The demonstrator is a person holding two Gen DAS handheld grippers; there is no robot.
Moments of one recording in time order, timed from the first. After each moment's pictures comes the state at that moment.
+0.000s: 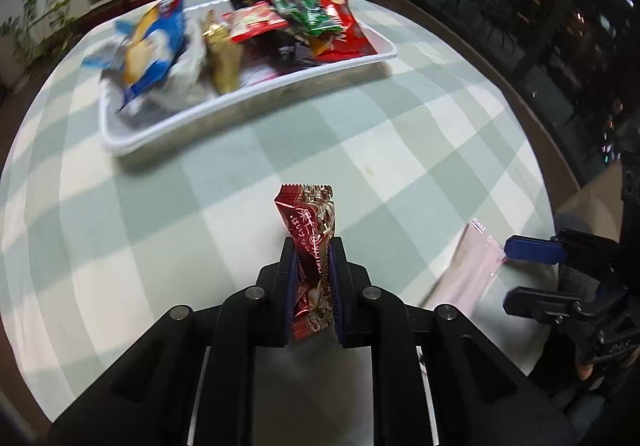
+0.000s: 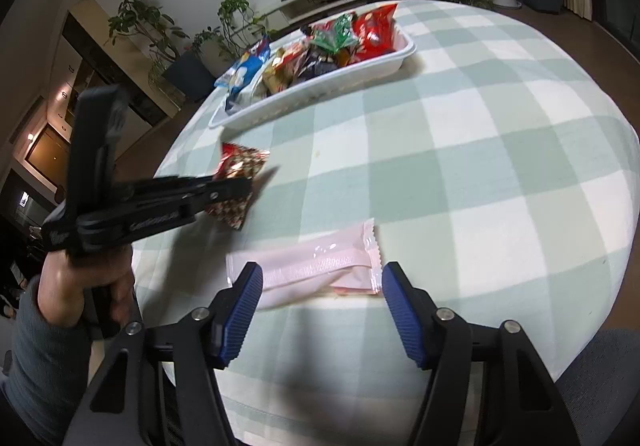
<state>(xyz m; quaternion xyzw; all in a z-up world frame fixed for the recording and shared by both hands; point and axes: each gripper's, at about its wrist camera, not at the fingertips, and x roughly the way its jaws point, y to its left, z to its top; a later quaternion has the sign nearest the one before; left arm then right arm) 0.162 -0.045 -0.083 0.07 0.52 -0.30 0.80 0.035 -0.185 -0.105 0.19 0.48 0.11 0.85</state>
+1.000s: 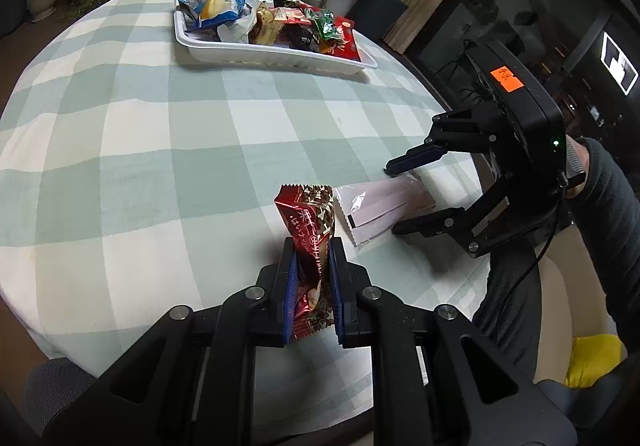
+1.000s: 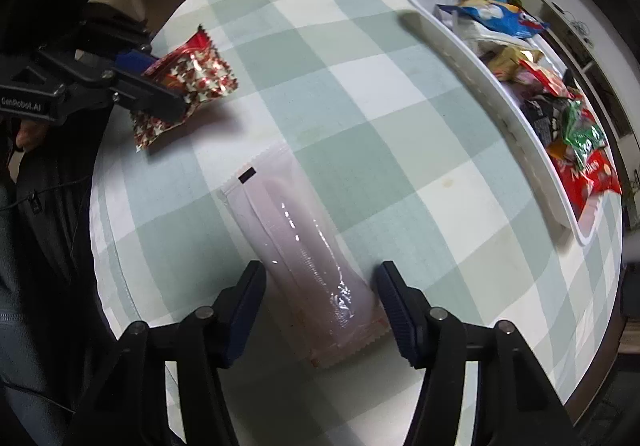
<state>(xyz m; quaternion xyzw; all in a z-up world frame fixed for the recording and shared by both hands) 0.048 0.042 -0.072 -0.07 0.49 -0.30 0.81 0.088 -0.107 -0.119 -0.32 0.53 0.38 0.68</state>
